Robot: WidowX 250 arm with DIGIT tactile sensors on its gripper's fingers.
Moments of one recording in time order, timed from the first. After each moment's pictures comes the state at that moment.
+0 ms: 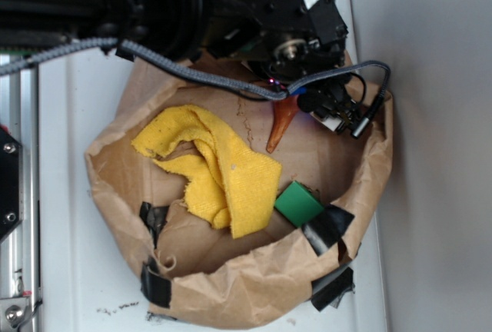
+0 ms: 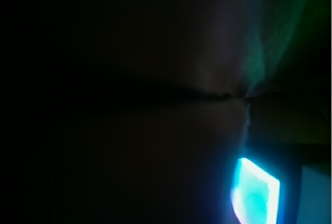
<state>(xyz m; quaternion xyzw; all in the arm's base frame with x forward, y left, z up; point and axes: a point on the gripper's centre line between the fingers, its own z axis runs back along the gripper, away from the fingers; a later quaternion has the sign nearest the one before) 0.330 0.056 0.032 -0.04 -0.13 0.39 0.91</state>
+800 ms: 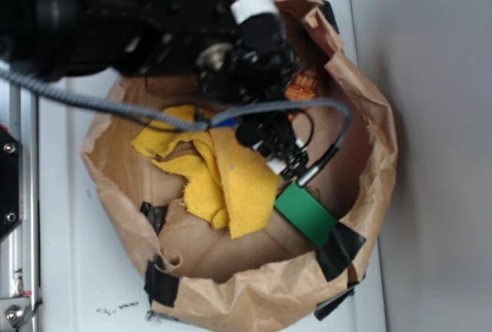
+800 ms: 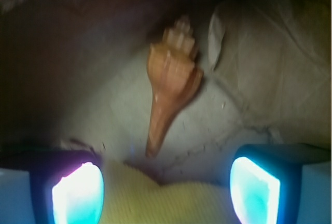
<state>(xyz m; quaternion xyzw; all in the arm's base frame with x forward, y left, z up) 0.280 0.014 0.063 -0.08 -0.12 0.29 0.95</state>
